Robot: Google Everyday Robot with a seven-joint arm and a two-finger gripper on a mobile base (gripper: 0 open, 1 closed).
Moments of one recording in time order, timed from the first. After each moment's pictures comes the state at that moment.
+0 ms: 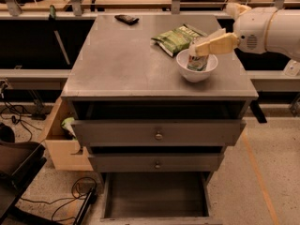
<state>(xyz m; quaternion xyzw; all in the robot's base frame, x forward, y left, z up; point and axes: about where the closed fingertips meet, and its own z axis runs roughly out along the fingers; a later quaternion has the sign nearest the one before) 0.631 -0.156 1.004 -0.40 0.68 0.17 0.60</state>
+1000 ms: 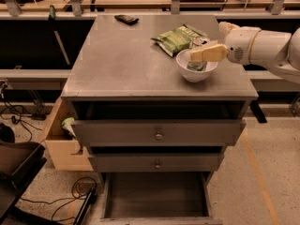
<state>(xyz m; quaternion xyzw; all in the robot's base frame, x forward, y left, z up) 0.676 -0.159 0.953 -0.35 0.69 0.23 0.60</state>
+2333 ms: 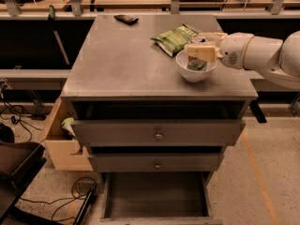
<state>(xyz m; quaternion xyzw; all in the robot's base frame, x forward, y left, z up) 0.680 -0.150 0.936 -0.34 0.68 0.25 0.60</state>
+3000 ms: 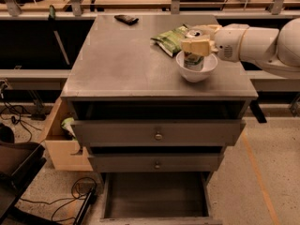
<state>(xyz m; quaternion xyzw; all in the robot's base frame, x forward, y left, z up) 0.677 -0.132 0.955 -0.37 0.67 0.23 0.60</state>
